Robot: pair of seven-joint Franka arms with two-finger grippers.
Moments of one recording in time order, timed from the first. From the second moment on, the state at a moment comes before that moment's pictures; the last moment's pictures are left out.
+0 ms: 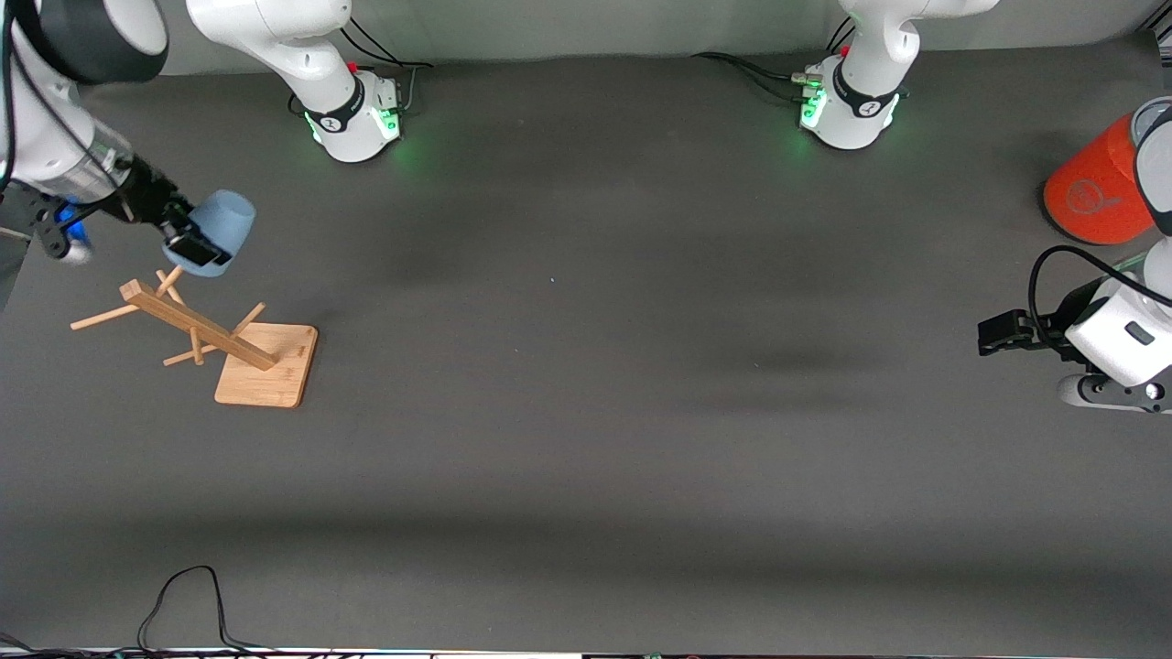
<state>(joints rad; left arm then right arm) -0.04 0.26 0.01 -1.46 0.01 1.66 0.06 0.19 -0.35 -0.12 -2.18 0.01 1.78 1.05</state>
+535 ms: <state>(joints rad) -0.03 0.26 0.01 -1.46 0.01 1.66 0.07 0.61 -0.23 -0.11 -2.02 0.01 1.76 1.66</state>
